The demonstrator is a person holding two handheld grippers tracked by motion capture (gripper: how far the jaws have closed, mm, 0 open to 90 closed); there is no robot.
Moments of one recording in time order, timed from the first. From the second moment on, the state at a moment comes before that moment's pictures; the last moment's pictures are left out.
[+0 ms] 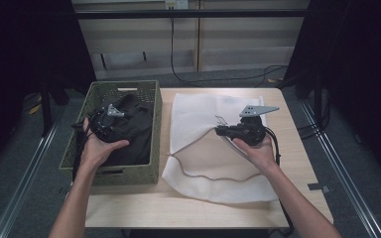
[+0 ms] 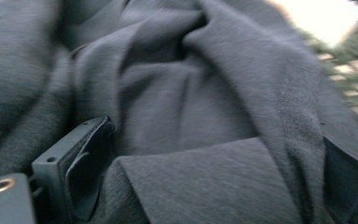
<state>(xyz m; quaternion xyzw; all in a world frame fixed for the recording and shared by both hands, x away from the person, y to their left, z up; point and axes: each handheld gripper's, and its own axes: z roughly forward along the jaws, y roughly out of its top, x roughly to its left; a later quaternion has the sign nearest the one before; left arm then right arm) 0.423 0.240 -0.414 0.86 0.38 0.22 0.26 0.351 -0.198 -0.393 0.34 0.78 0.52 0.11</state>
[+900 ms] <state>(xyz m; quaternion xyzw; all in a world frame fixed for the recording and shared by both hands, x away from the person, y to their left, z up) 0.450 0.233 -0.469 0.89 0.39 0.09 0.23 0.354 -0.195 -0.404 0.34 0.79 0.50 0.11</state>
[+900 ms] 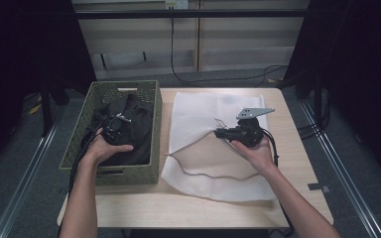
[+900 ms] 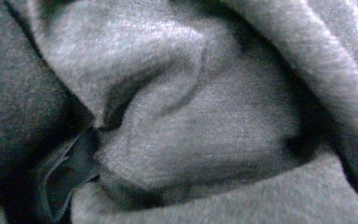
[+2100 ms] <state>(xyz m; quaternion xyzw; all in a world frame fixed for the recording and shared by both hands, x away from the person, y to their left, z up) 0.451 0.244 -0.428 0.85 0.47 0.11 0.22 0.353 -0.200 -0.406 0.35 0.78 0.50 0.11</state>
